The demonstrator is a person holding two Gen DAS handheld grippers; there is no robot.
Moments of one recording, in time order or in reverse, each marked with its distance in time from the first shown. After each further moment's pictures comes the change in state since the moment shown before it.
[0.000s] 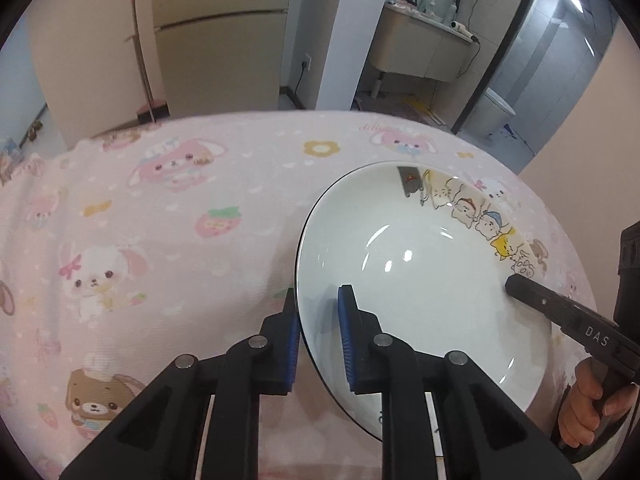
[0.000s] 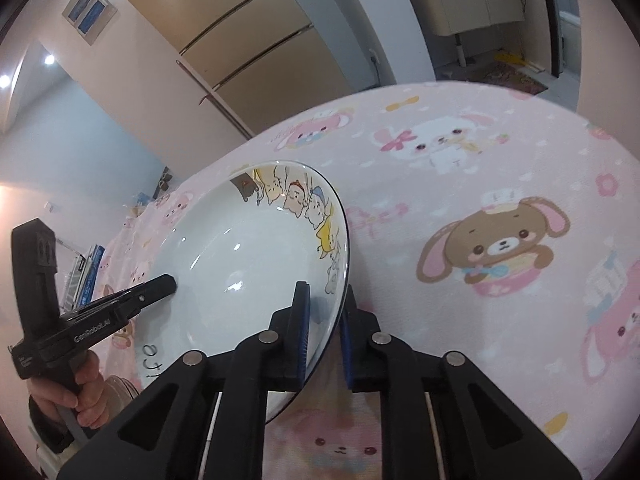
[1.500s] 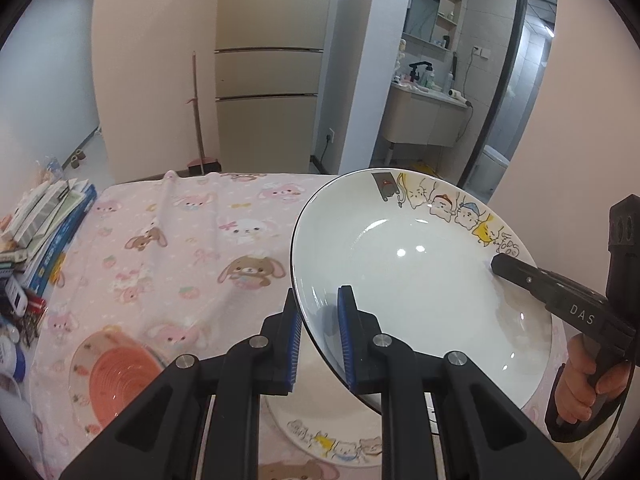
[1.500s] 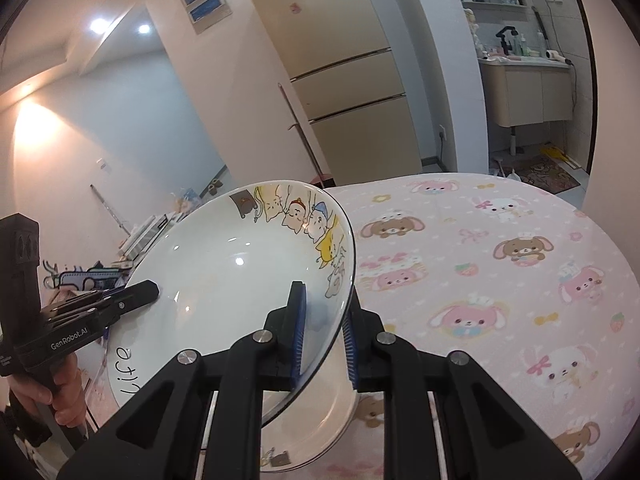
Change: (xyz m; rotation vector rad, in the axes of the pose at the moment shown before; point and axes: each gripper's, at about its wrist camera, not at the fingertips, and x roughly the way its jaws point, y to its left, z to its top) left arm -0.244 0.025 -0.143 -0.043 -0.270 0.069; right arm -0.142 0.139 -0.097 -0.281 -0.188 0.103
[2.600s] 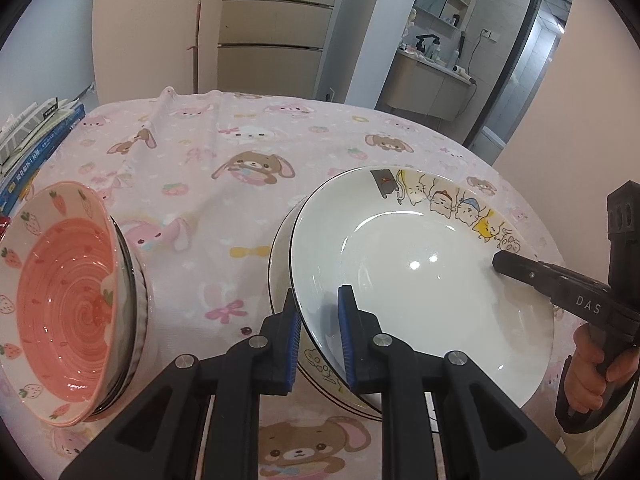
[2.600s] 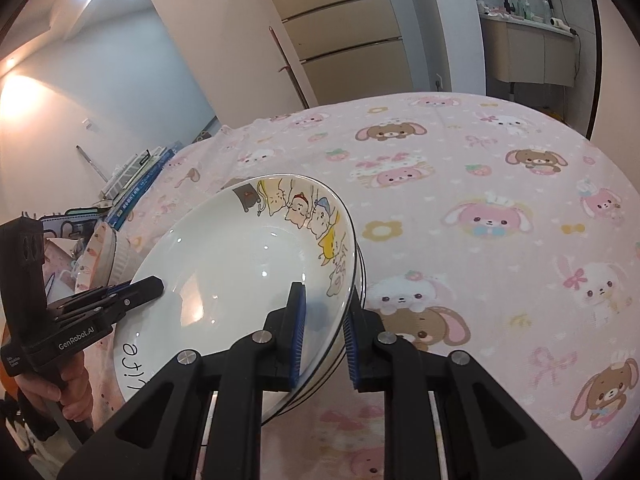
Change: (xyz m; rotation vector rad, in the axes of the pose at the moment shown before) left arm 0.054 0.028 -0.091 -0.062 0.125 -0.062; right arm 0.041 -0.005 -0.074 0.002 0.184 -0.044
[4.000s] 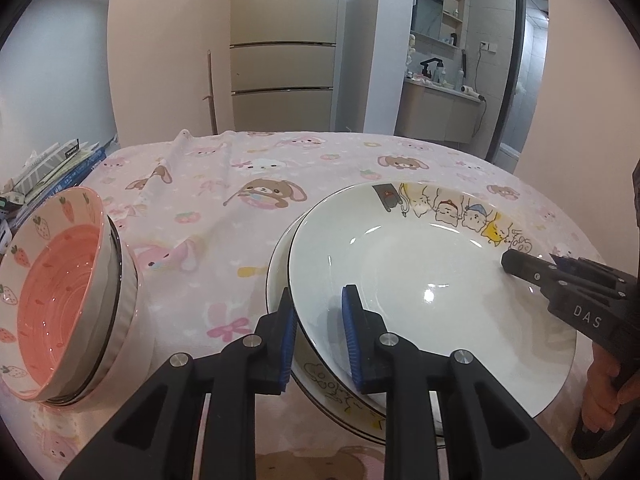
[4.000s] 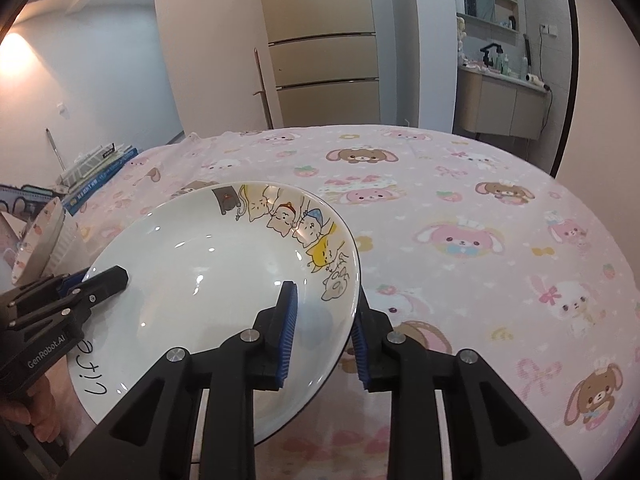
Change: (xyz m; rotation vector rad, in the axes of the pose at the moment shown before) left arm 0.012 -0.017 -0.024 0.086 -0.180 0.131; right arm 0.016 0.012 -0.022 -0.096 -0.152 -0.200
